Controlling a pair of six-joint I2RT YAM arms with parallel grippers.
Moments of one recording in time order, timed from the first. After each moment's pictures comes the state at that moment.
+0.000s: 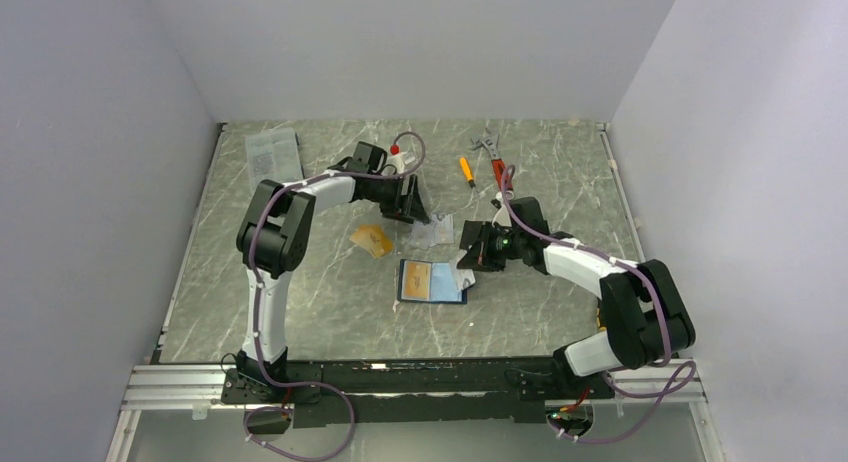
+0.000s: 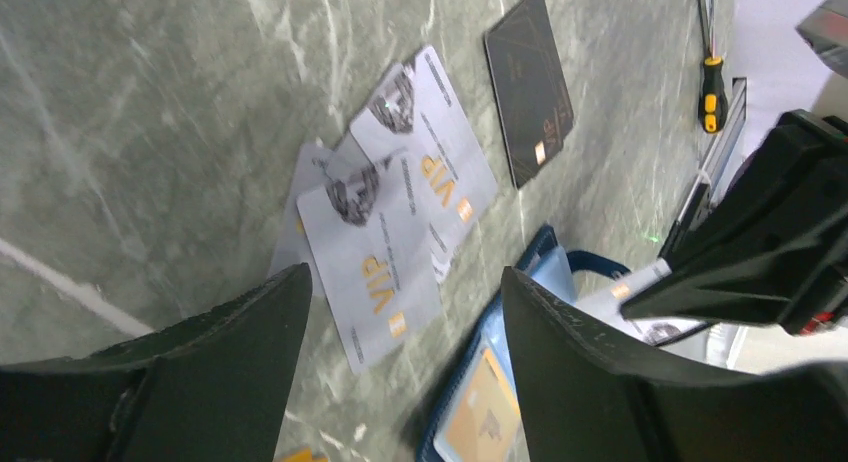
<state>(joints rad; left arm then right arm) -0.40 2.16 1.48 -0.23 0.78 -0.28 0.34 1.44 0.66 -0.06 -0.60 0.66</state>
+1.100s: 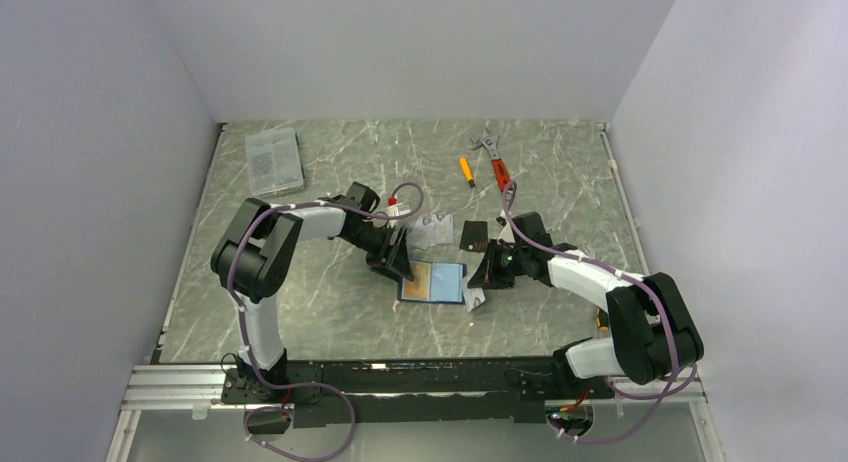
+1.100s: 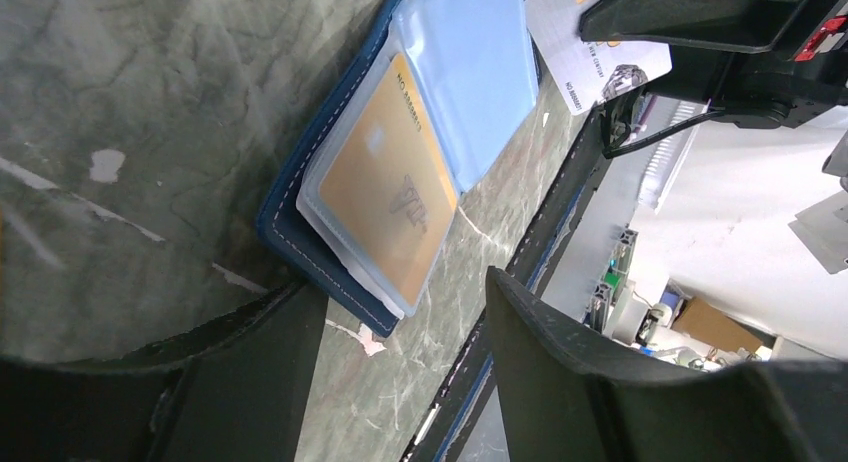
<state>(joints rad) -0.45 1.91 1.07 -0.40 0.91 -0.16 0.35 1.36 0.56 -0.19 -0.50 0.60</state>
